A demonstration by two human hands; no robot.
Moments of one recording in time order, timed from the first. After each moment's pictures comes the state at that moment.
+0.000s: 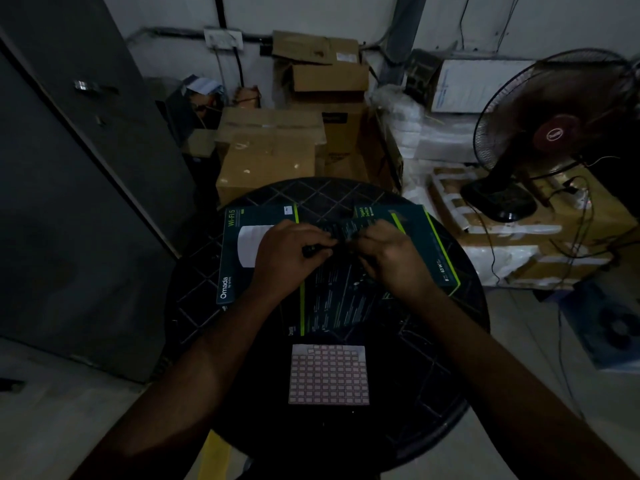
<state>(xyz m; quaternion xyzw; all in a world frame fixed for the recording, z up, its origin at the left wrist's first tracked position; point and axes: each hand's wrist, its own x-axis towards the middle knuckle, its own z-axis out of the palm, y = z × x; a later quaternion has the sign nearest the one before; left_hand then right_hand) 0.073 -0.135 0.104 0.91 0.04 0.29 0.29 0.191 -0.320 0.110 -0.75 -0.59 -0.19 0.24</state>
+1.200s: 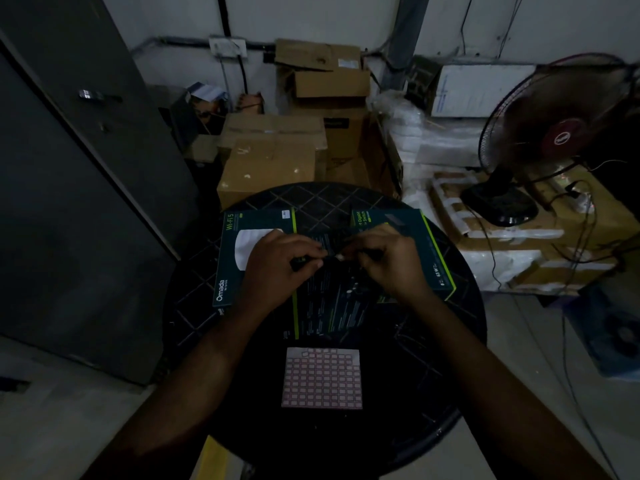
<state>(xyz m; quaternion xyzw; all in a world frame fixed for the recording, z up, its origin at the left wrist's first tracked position) 0.062 -0.145 0.101 0.91 0.03 0.30 0.29 0.190 -0.334 0.112 -0.77 -0.47 -0.09 0.42</state>
